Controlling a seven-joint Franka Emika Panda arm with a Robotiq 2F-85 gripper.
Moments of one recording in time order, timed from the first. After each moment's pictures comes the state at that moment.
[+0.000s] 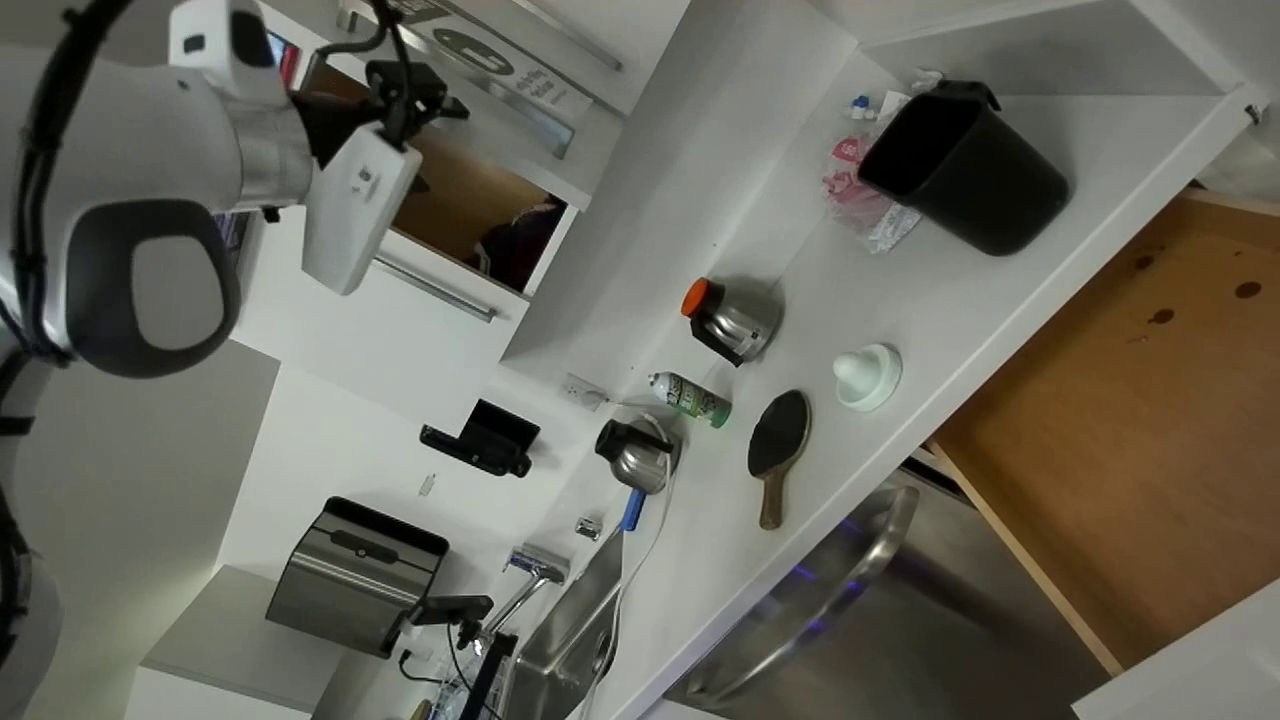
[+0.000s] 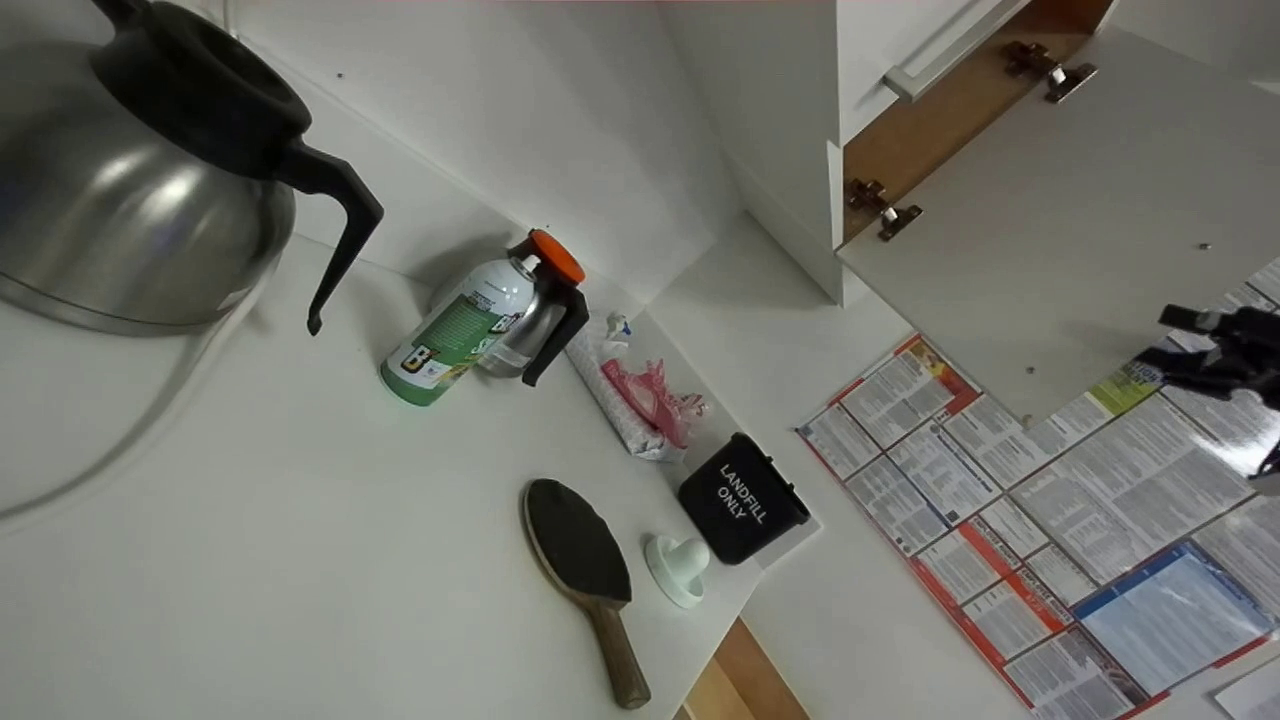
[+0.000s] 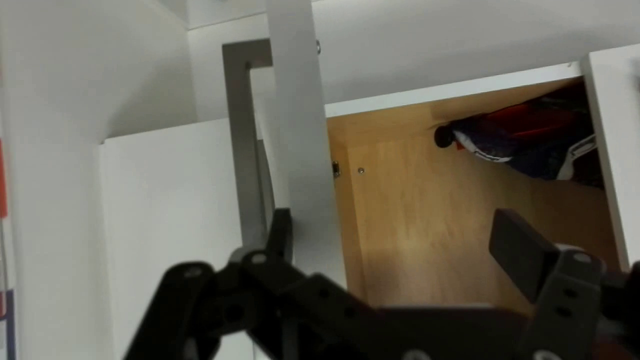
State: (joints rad) arm -0.29 -0.38 -0.22 -1.87 0.91 2.23 -1.02
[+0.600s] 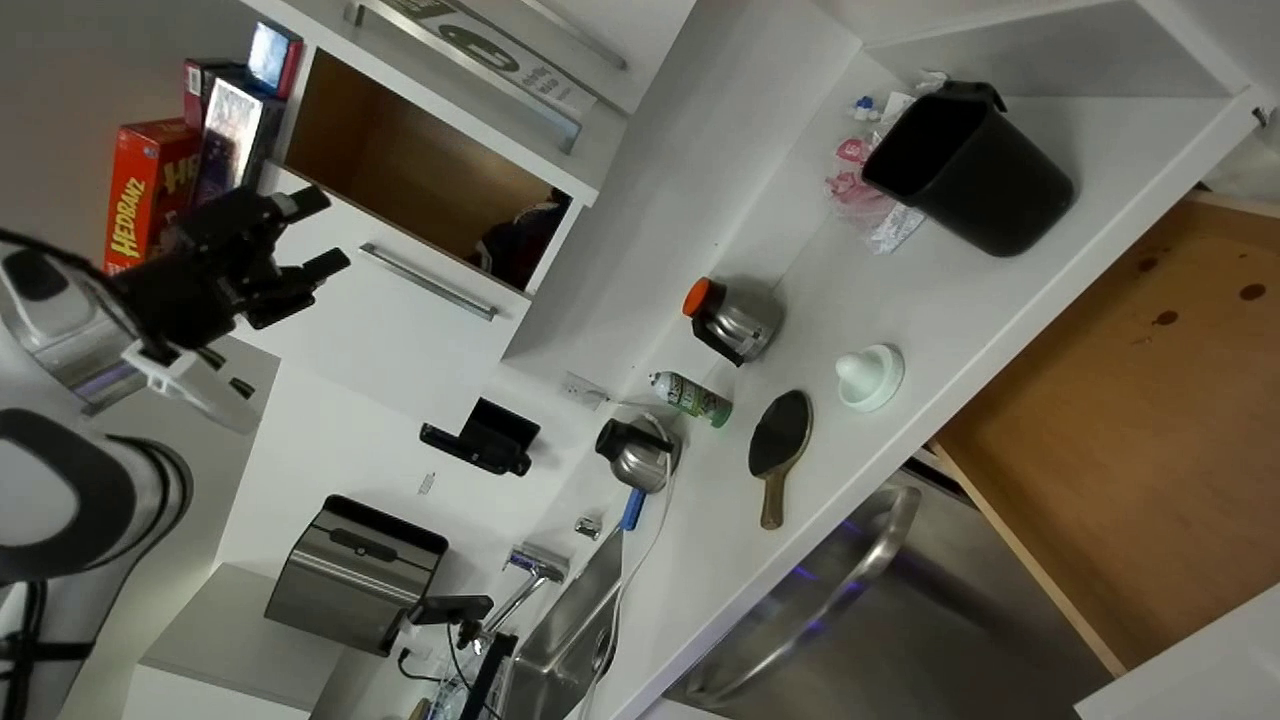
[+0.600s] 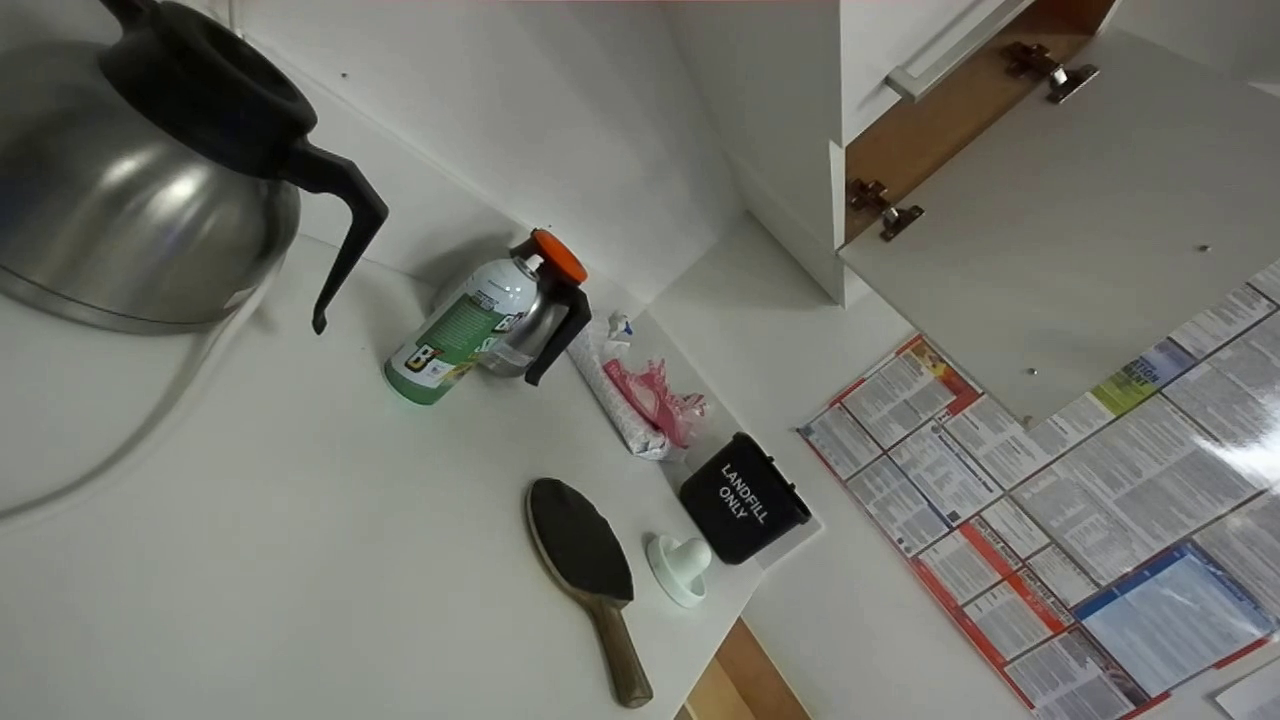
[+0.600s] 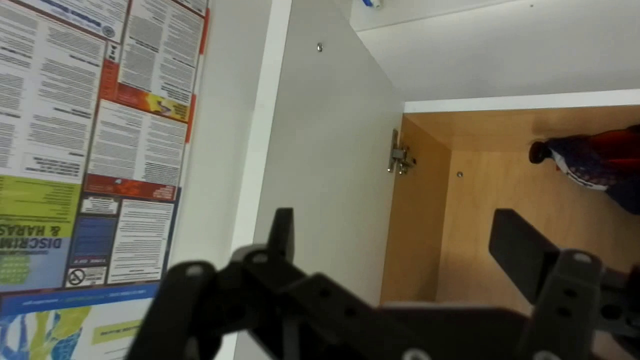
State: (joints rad) arm -0.32 -0.82 0.02 -2.19 0.14 2.54 -0.30
